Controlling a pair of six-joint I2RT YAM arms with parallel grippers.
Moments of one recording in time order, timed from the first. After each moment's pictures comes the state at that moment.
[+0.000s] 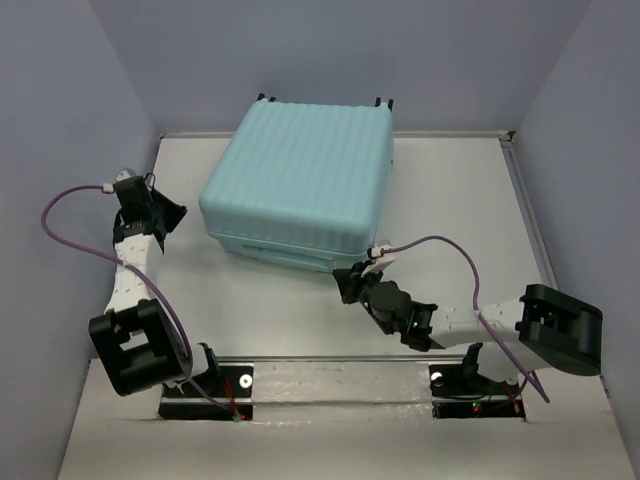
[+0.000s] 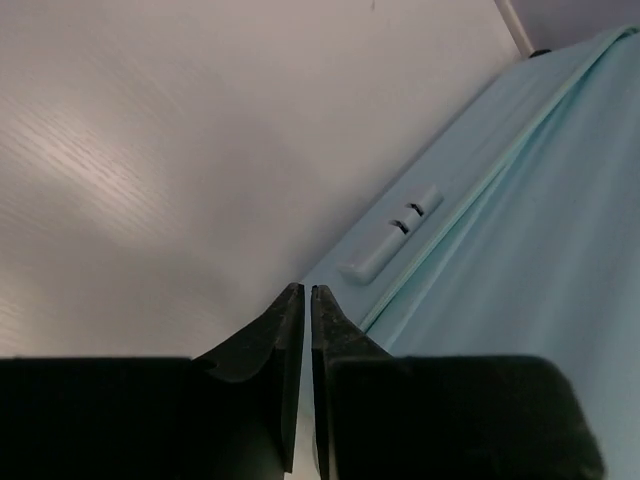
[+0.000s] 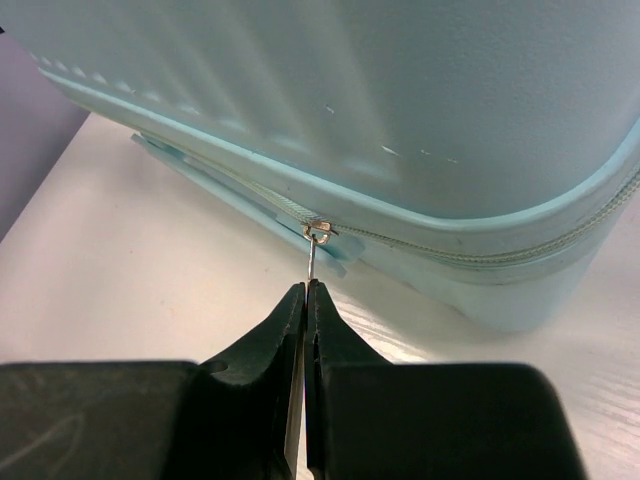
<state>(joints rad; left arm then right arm) 0.34 1.27 0.95 -0.28 0.14 -0.64 1.19 1.35 0.44 0.73 0.61 0.57</state>
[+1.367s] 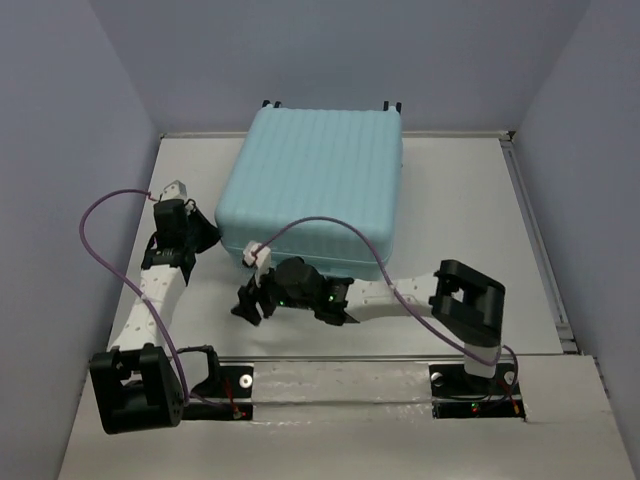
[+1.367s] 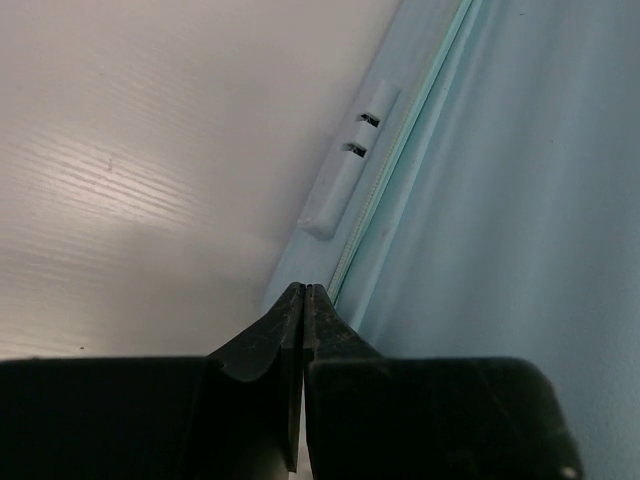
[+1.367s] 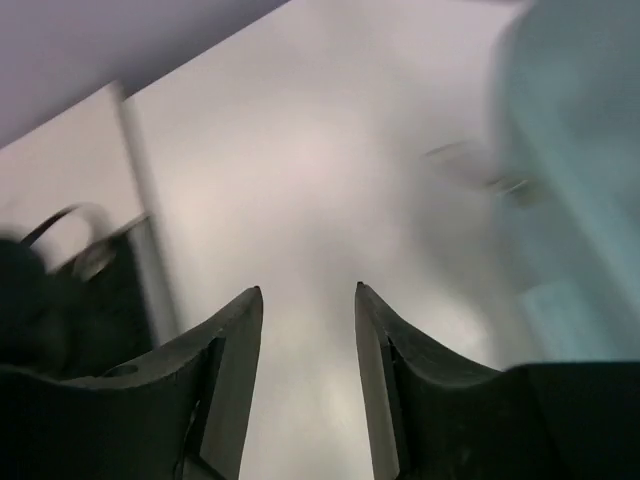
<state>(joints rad) 0.08 1.09 0.70 -0.23 0.12 -0.49 1.20 1.95 1.26 0.44 -0.03 0.28</state>
